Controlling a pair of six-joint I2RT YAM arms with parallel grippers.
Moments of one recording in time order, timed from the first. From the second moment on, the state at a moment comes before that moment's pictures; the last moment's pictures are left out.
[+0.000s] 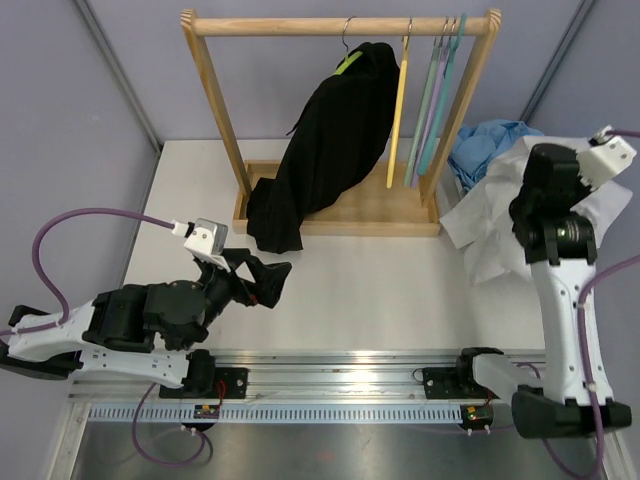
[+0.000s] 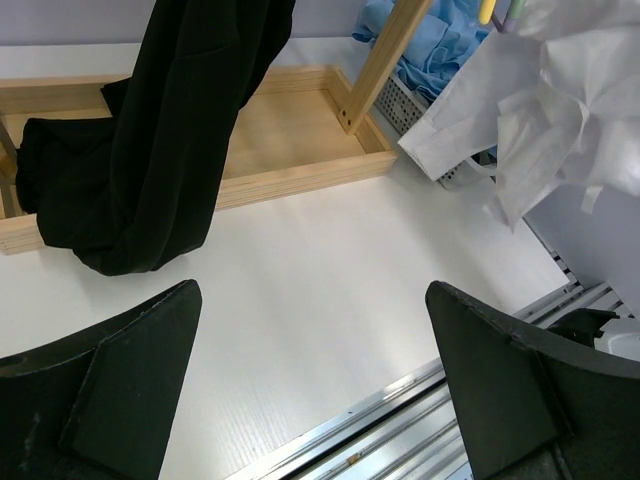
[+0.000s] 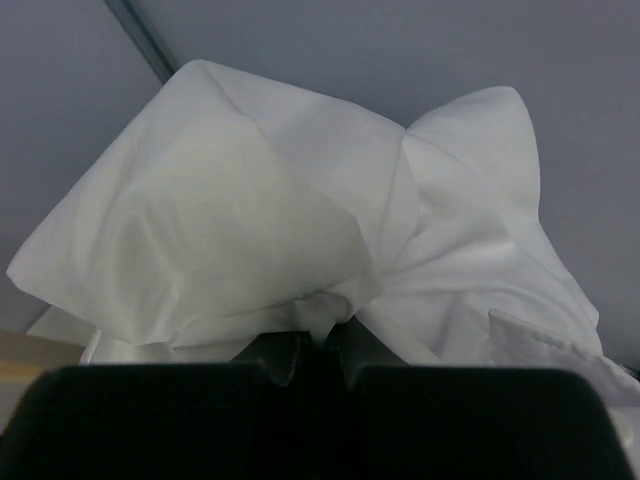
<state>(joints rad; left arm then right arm) -1.58 0.74 1.17 -0.73 -1.01 -0.58 0.10 1.03 1.41 -0.75 0.90 0.50</state>
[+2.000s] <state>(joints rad) -1.58 0.63 1.13 -0.77 -1.02 -0.62 -0.26 2.20 1.99 -0.70 0.27 0.54</state>
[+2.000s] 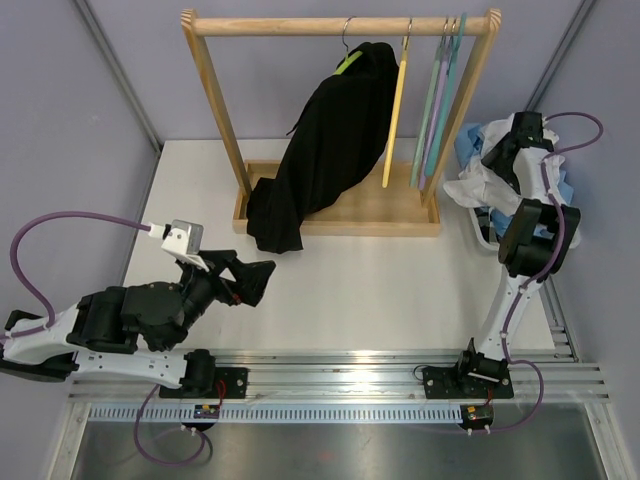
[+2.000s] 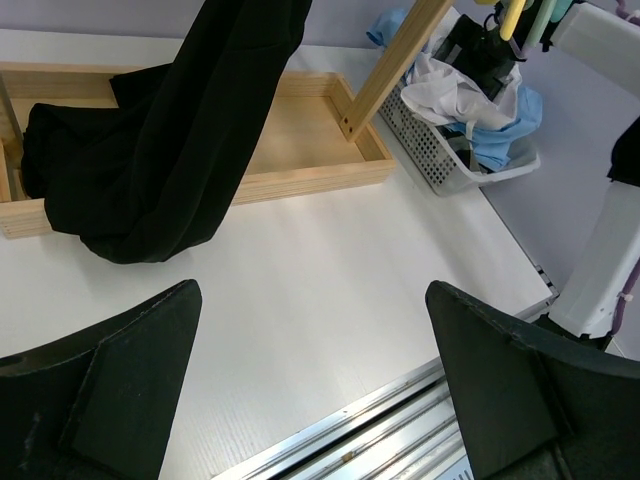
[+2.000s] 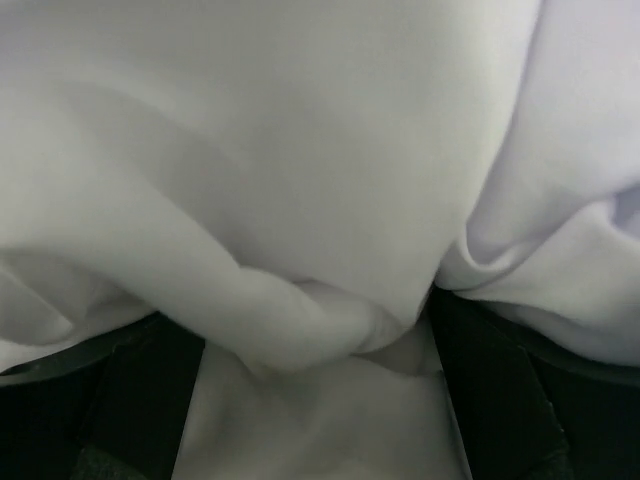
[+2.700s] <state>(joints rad) -1.58 0.64 1.13 -0.77 -1.02 -0.61 -0.15 1.02 1.59 -0.62 0.11 0.52</state>
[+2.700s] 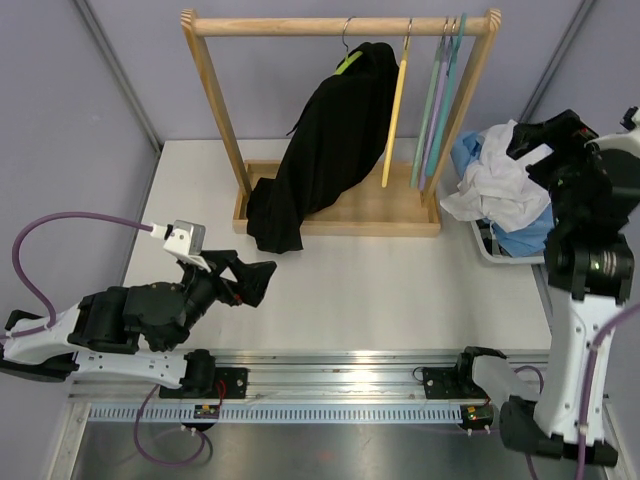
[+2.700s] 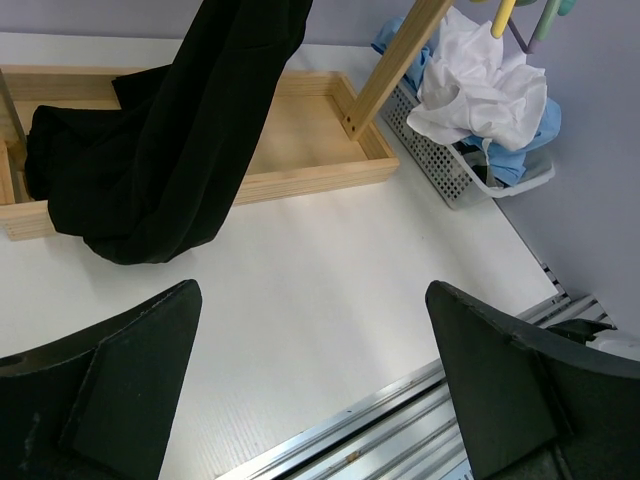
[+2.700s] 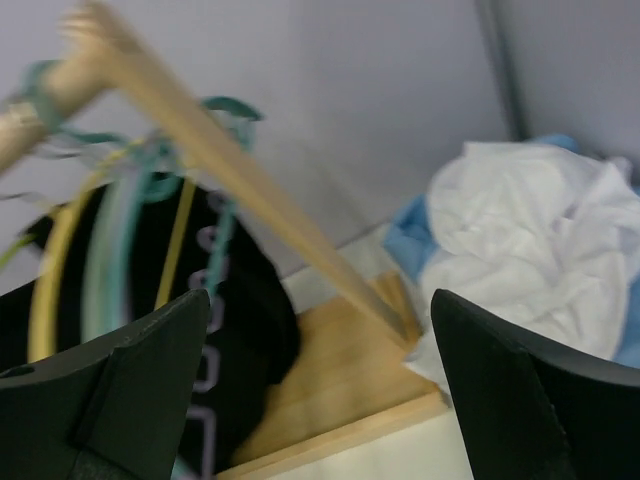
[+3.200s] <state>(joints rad) -1.58 0.64 1.13 -0.73 -1.03 -0.58 -0.12 0.98 1.77 -0.40 -0.65 0.67</state>
